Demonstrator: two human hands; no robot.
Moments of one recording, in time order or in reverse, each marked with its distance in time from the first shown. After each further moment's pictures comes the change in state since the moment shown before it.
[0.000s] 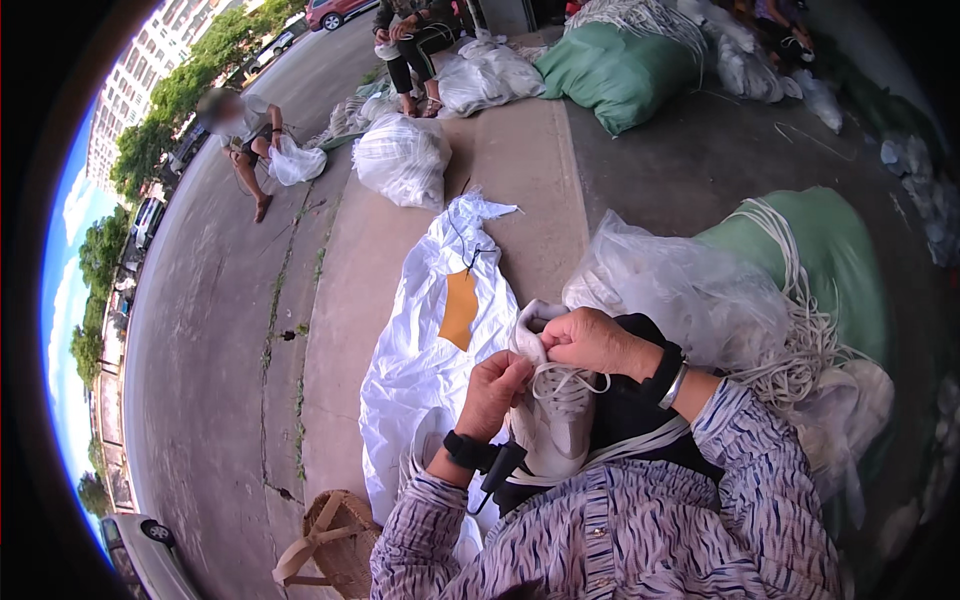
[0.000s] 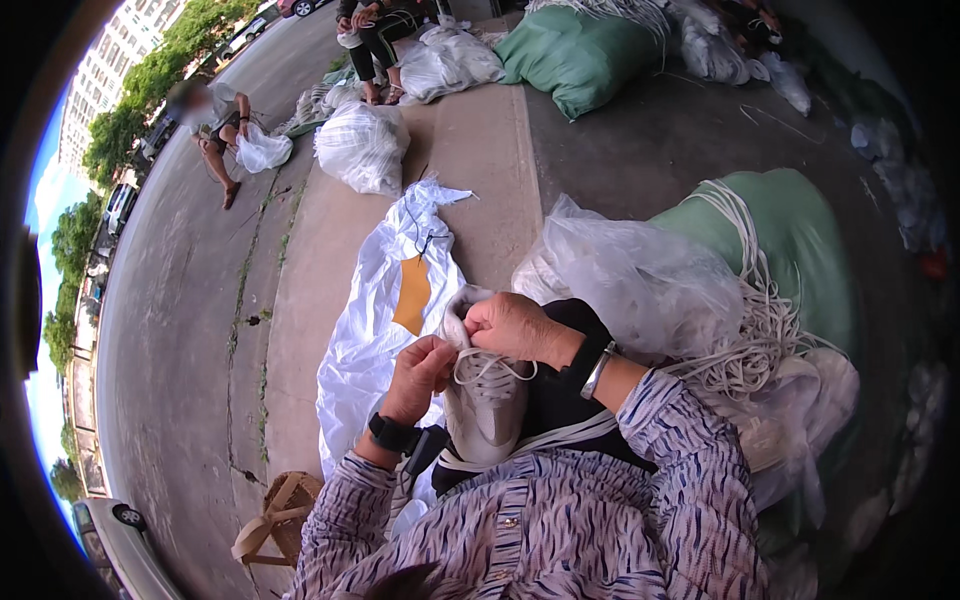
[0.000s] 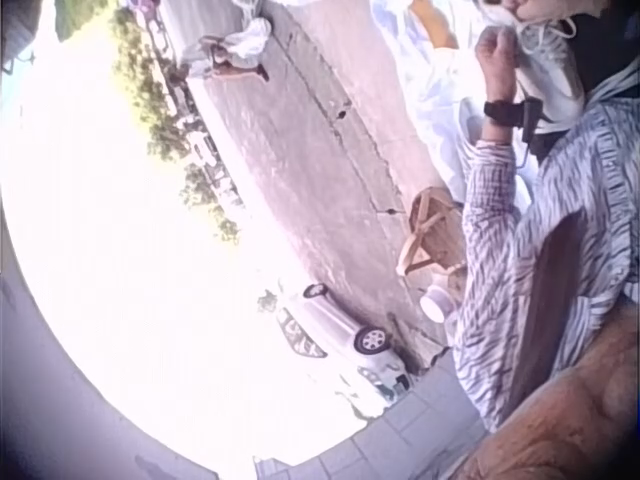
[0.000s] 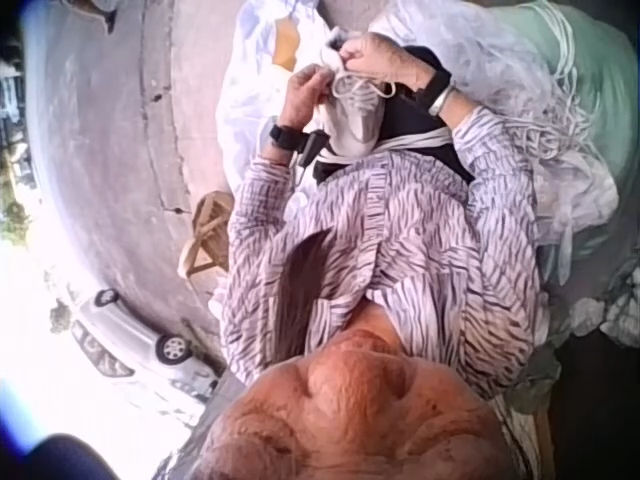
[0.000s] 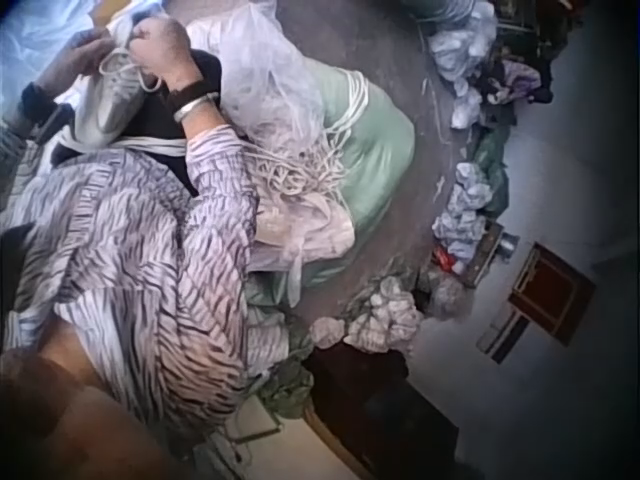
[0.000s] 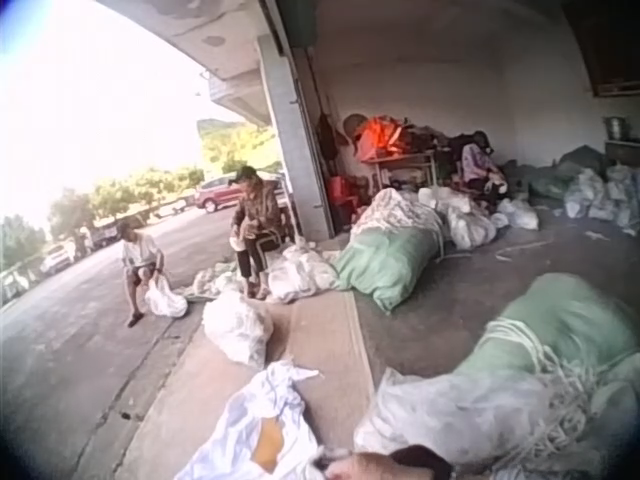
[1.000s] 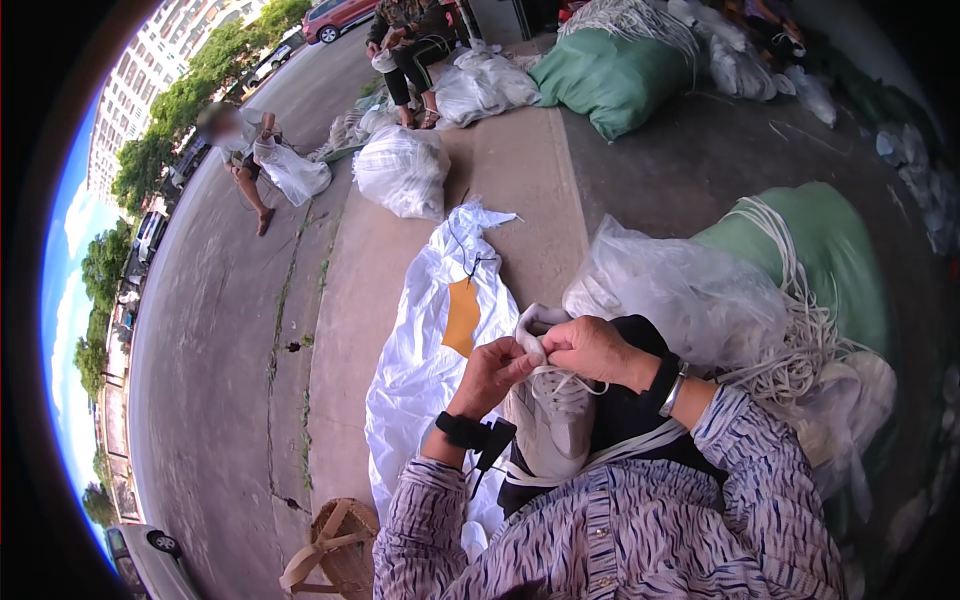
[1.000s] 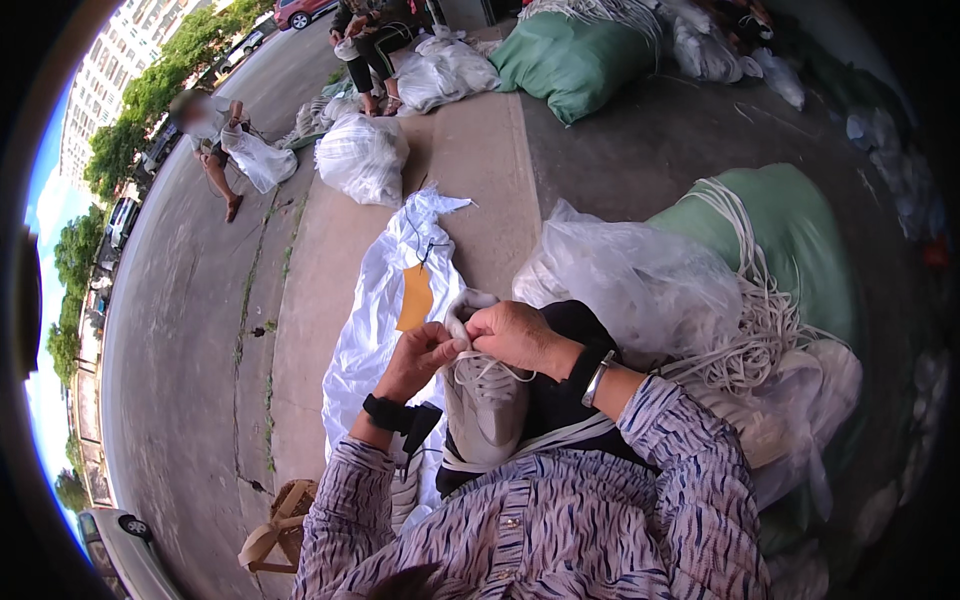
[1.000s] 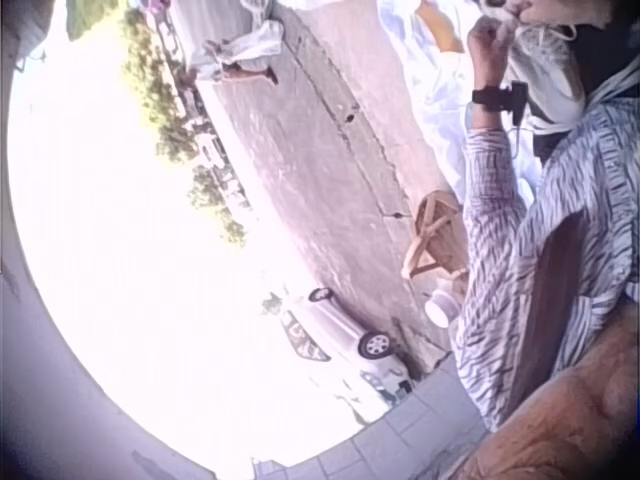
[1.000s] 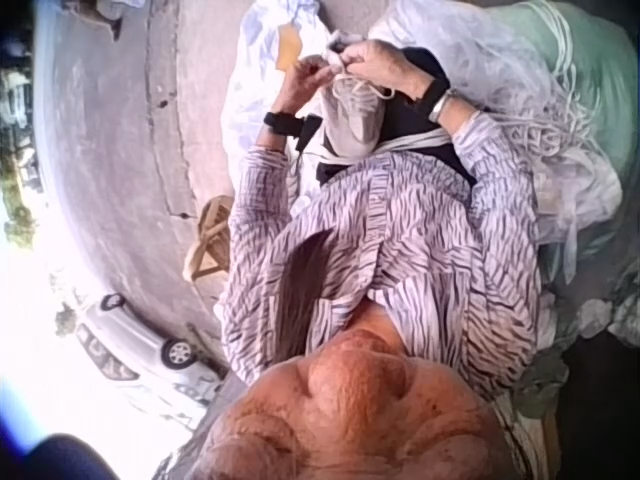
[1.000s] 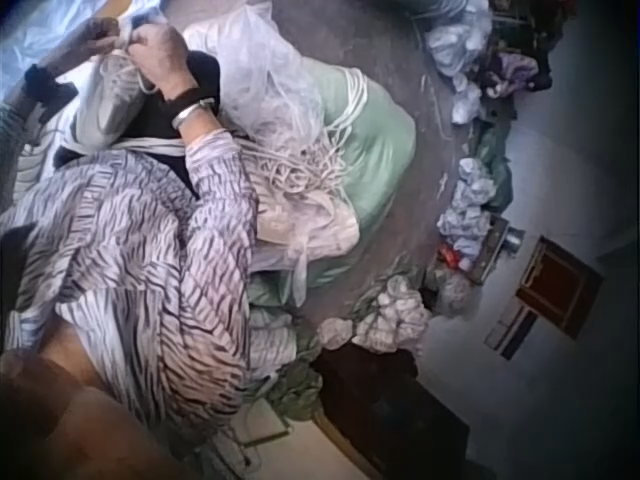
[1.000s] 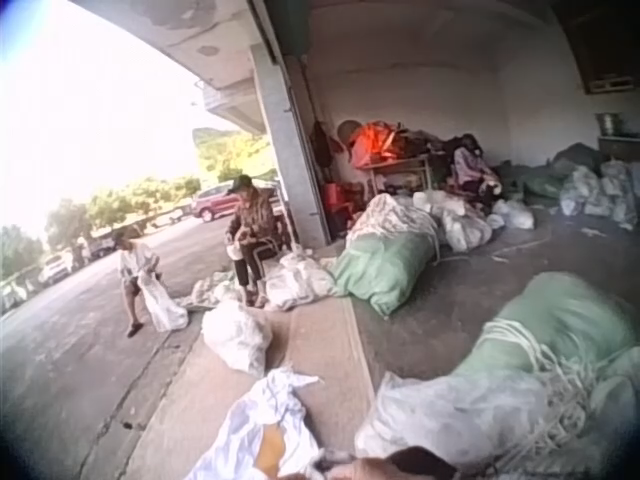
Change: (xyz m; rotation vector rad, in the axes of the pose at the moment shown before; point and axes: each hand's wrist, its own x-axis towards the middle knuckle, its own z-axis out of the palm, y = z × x) left_hand 0.029 0.006 -0.017 0.277 -0.188 0.256; right_hand -0.007 -0.002 0.010 0.005 0.093 0.044
